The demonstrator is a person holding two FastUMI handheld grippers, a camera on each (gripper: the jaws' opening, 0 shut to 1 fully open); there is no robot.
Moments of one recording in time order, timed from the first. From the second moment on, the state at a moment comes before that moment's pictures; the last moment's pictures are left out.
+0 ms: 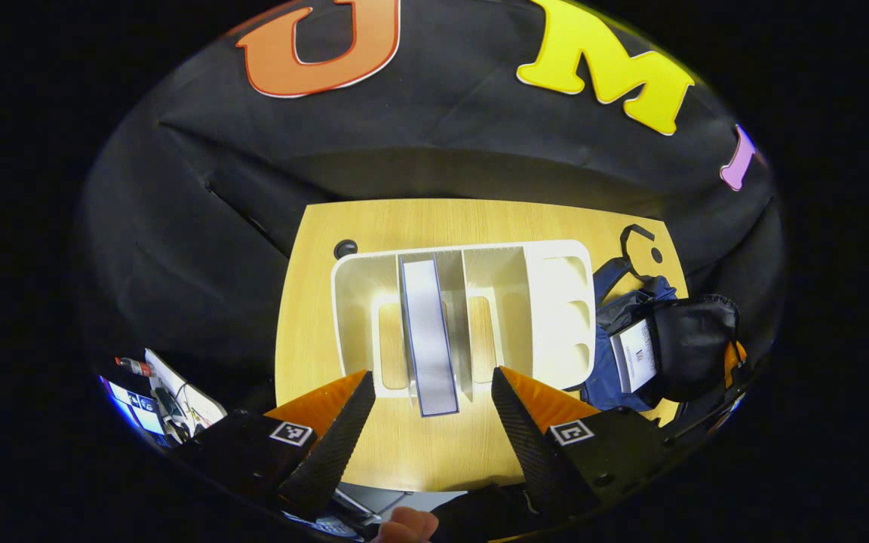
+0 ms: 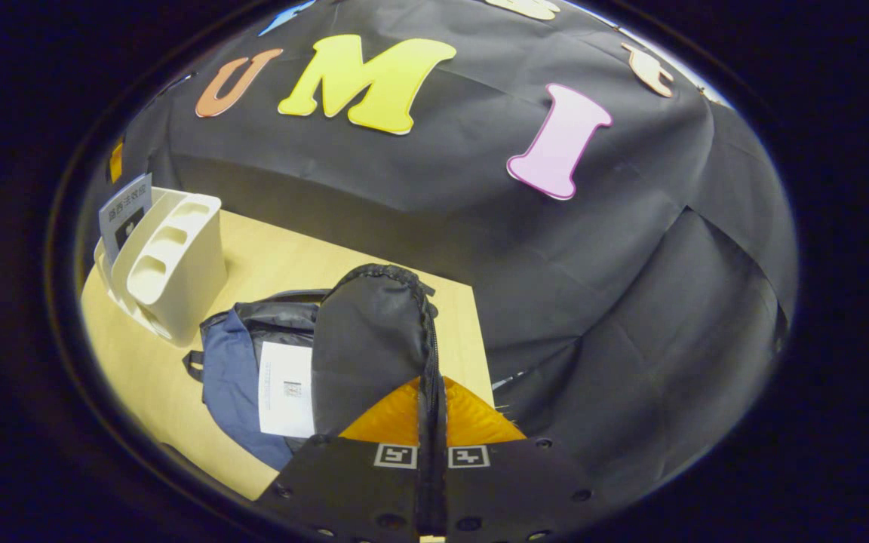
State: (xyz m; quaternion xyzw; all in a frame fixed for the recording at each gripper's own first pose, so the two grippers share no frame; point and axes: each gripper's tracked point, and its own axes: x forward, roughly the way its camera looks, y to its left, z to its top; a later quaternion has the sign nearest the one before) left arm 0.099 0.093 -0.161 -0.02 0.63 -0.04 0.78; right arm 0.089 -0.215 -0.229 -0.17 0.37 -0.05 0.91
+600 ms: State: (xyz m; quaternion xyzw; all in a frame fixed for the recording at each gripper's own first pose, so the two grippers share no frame) left arm 0.101 0.093 -0.225 -0.04 0.71 -0.03 0.70; right arm 0.088 -0.218 -0.235 -0.16 0.38 -0.06 0.91
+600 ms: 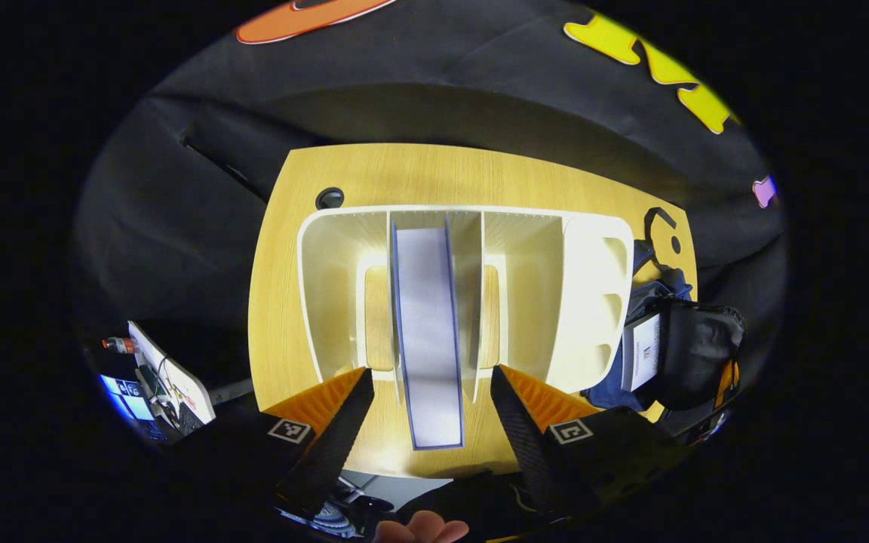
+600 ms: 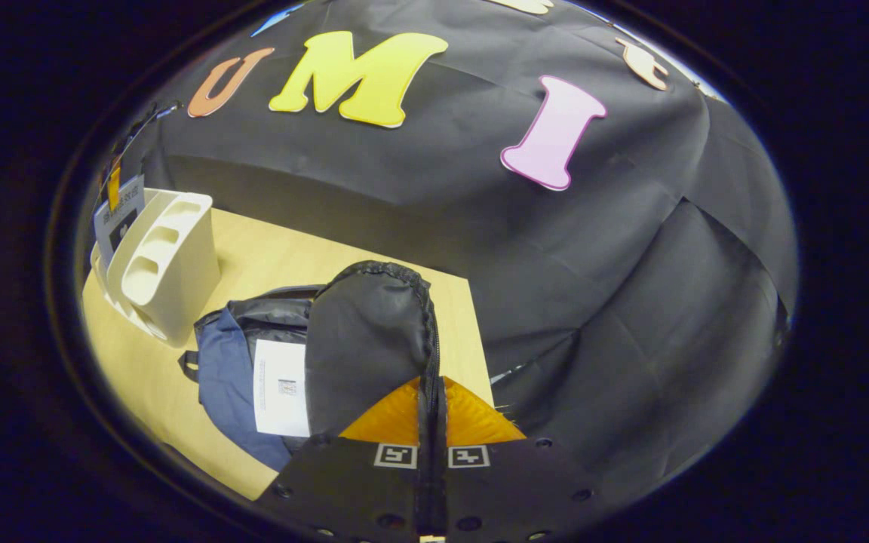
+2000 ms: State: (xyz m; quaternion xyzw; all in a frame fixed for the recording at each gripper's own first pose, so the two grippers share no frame) left arm 0.081 0.099 -0.210 -0.02 0.71 0.00 0.70; right arm 0.084 -0.224 -0.244 -0.15 0.38 -0.05 0.91
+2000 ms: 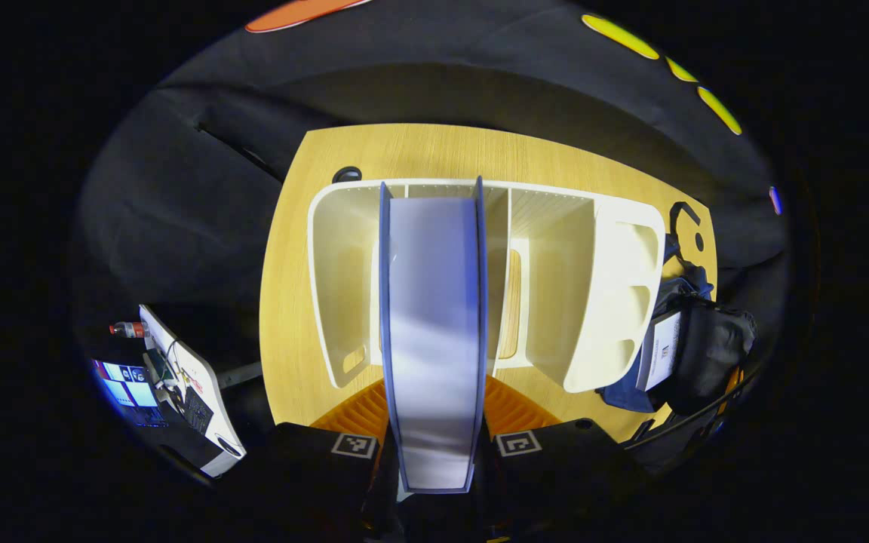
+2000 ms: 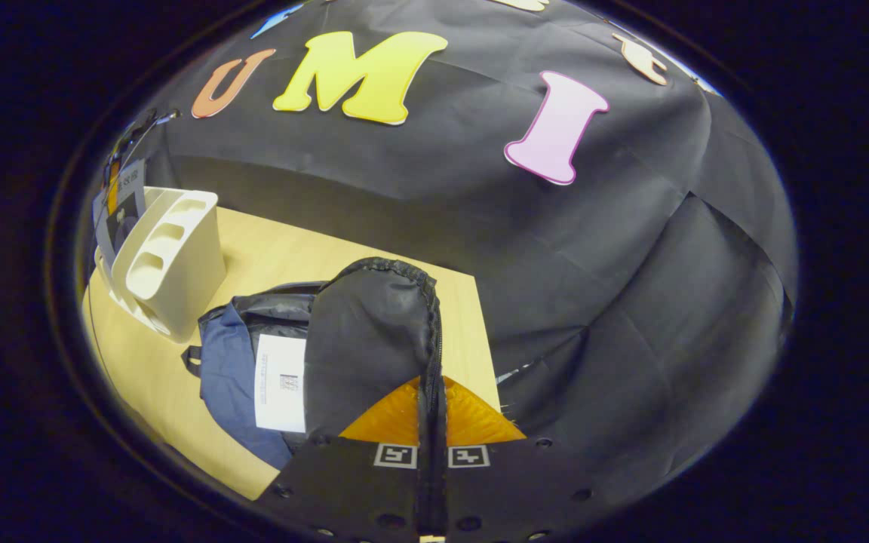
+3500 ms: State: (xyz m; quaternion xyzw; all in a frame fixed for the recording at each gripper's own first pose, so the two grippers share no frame) left arm 0.016 -0.115 -0.113 -0.37 0.54 -0.21 0.73; right arm 0.074 -0.218 -0.250 -0.14 0.37 -0.02 0.92
